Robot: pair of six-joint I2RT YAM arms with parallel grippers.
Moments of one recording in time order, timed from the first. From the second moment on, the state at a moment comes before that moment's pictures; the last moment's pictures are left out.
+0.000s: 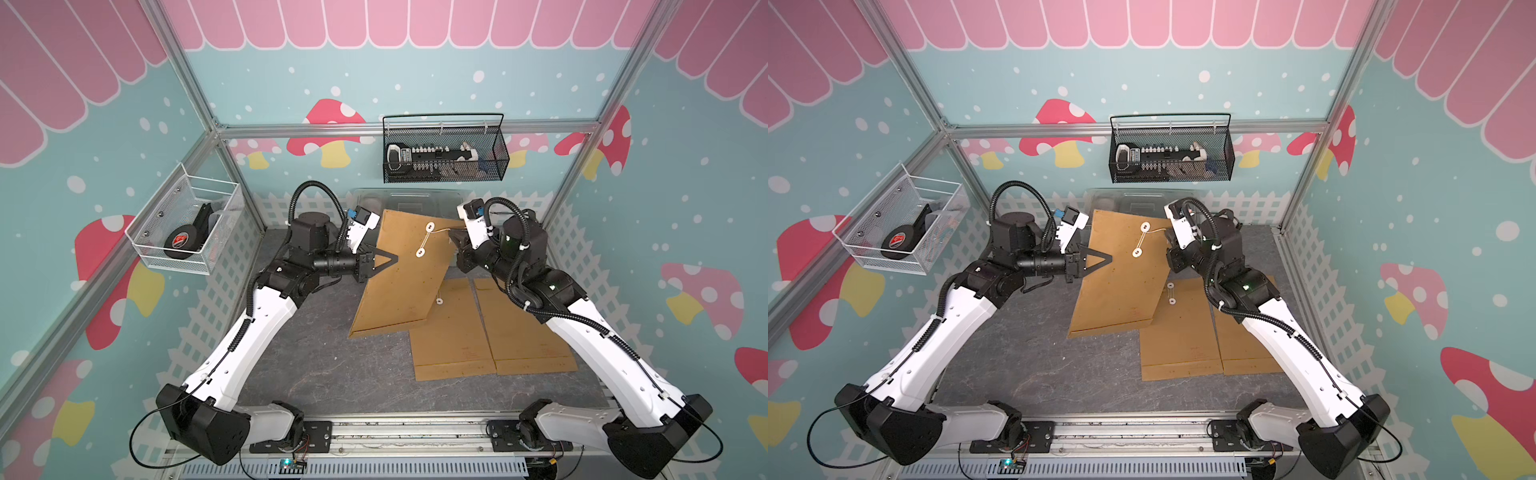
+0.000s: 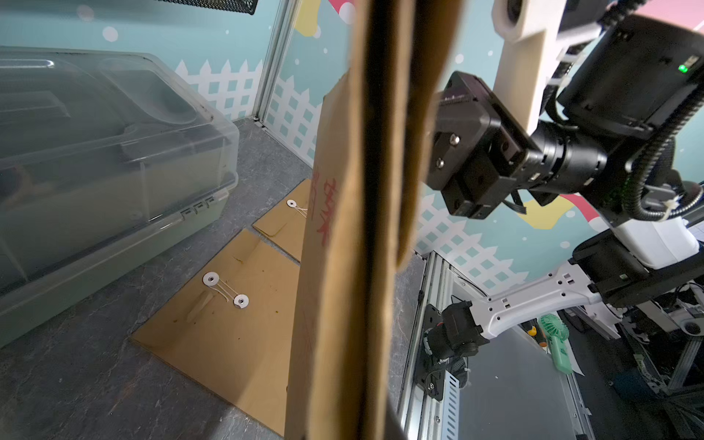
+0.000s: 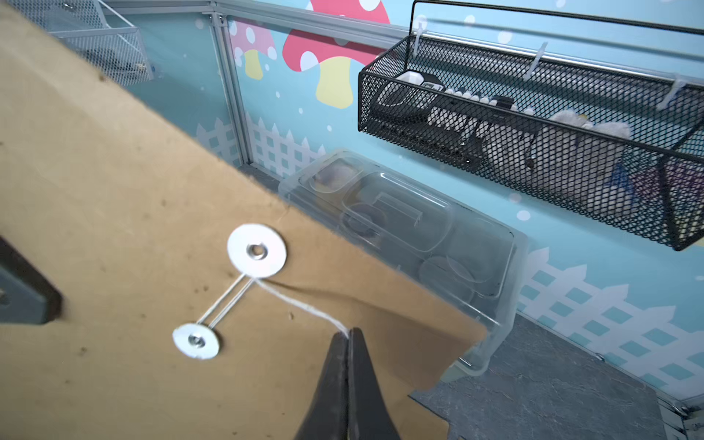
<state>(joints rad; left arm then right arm) -0.38 1.32 1.39 -0.47 0.87 -0.17 0.54 1.25 1.41 -0.40 -0.03 -0.11</state>
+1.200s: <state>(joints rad) -0.40 1.32 1.35 -0.46 0.85 -0.16 0.63 1.40 1.71 -0.71 -0.02 -0.16</state>
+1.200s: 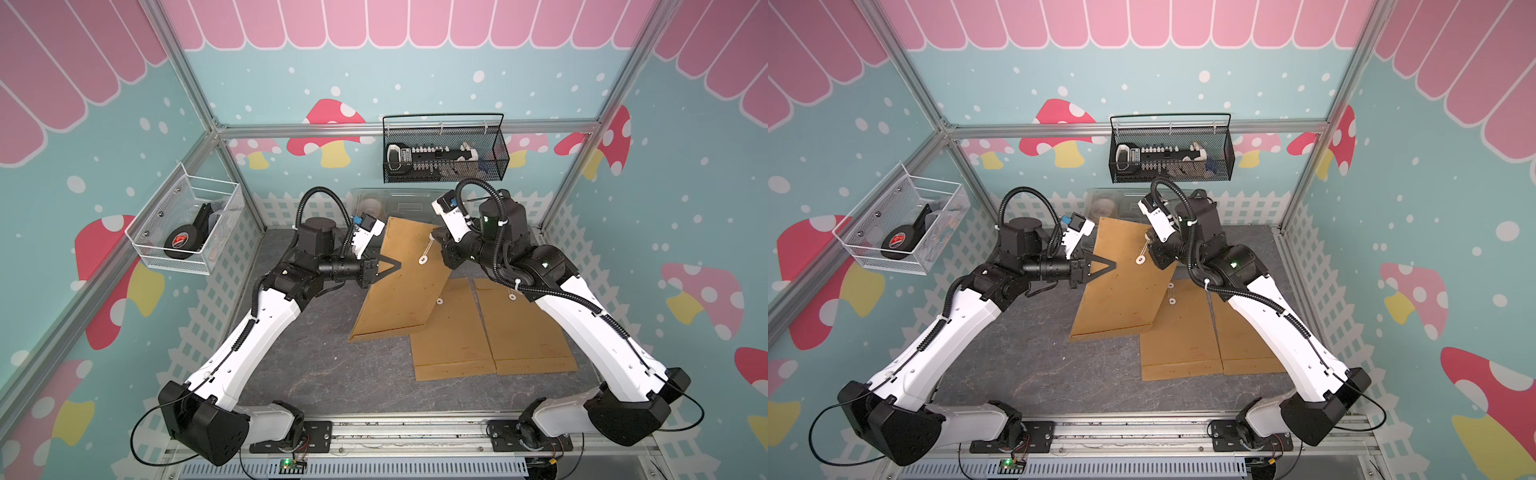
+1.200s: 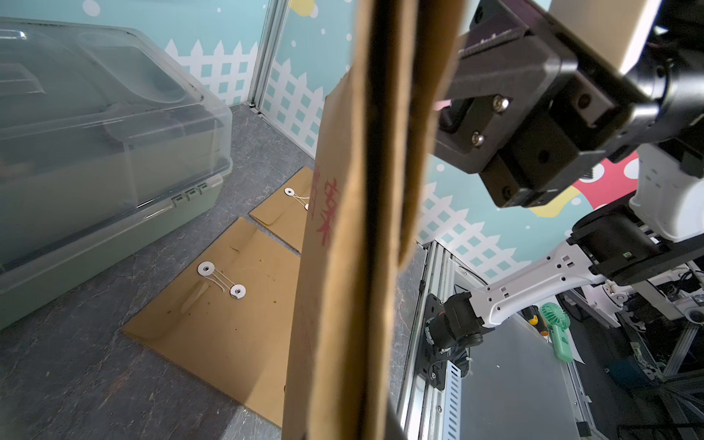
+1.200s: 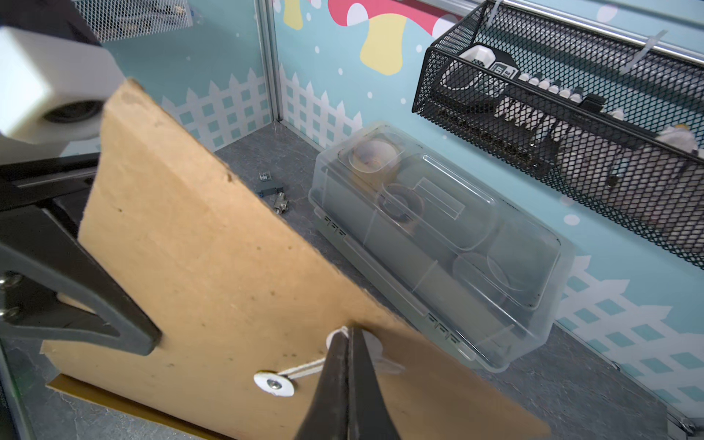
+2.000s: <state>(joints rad) -0.40 1.28 1.30 -0.45 0.85 -0.17 0.54 1.46 1.81 -0.81 -0.01 -0.13</state>
